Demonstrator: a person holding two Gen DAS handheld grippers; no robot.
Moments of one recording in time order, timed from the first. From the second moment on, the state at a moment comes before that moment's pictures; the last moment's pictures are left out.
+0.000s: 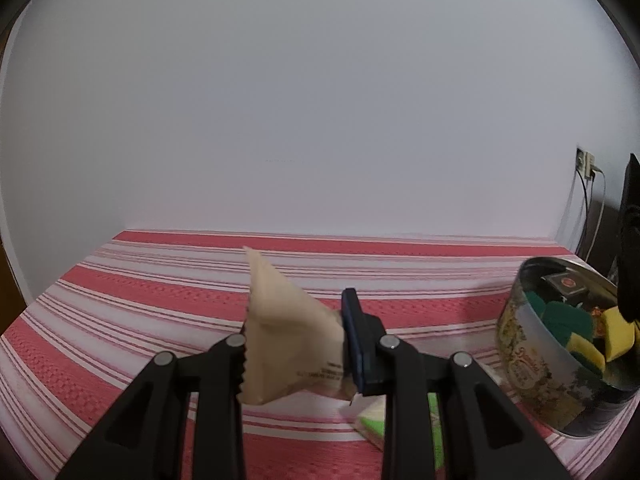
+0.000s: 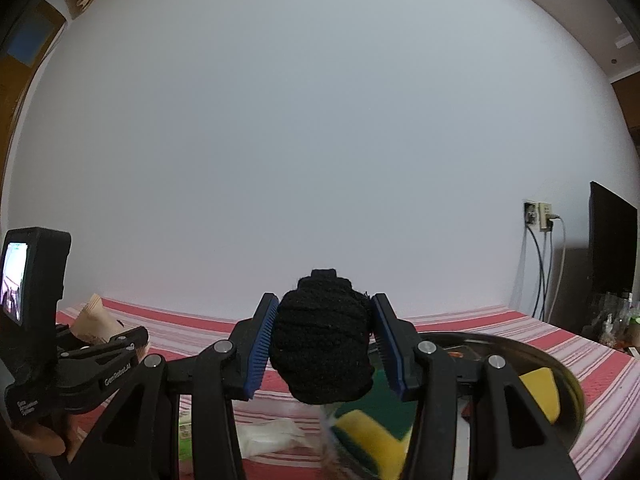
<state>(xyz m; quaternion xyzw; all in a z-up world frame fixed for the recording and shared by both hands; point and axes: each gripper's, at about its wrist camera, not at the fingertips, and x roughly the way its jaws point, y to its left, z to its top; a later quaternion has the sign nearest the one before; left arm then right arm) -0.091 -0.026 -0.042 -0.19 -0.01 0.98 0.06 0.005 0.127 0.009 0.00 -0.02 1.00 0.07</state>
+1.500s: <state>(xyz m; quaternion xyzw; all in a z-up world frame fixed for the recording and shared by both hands) -0.057 0.119 -0.012 -0.19 -0.01 0.96 0.18 0.044 0.272 0.026 0.01 -0.01 0.97 0.22</state>
